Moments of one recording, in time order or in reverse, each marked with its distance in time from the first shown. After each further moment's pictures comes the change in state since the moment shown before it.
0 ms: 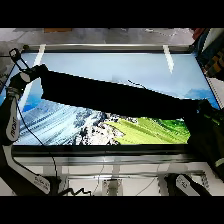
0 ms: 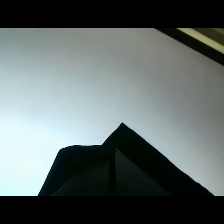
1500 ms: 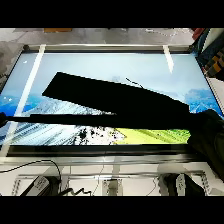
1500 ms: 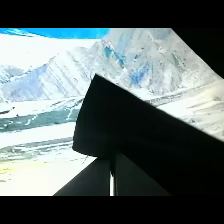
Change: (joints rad) left arm 0.695 0.831 -0.787 -0.317 -0.706 0.681; right arm -0.172 0.481 -0.002 -0.234 0.645 -0.318
